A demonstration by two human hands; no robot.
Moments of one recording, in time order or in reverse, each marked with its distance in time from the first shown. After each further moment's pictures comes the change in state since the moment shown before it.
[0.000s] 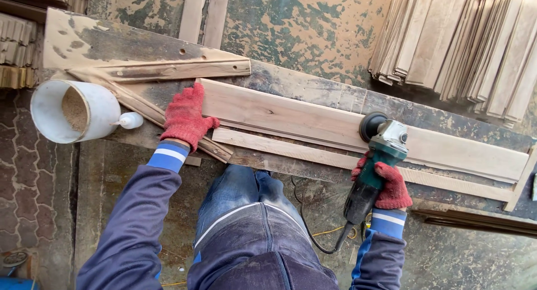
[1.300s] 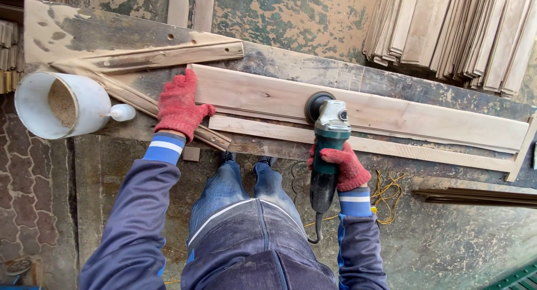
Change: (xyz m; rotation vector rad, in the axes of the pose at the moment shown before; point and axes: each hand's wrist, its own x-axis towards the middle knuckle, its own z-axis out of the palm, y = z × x) left_hand -0.008 -0.001 0.001 -0.031 0.068 0.044; right_hand -0.017 0.055 0.136 -0.071 0.031 0.008
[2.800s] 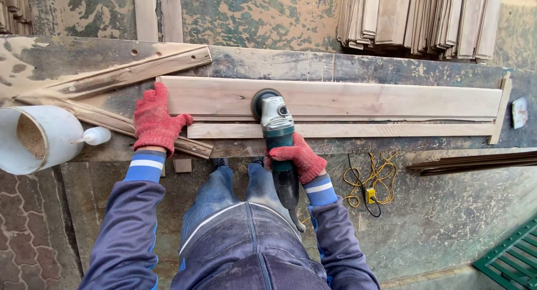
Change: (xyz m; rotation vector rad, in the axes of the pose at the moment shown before) left_hand 0.009 -0.004 0.021 -0.025 0.020 -0.042; right_hand 0.006 0.017 0.063 -0.101 0.018 0.023
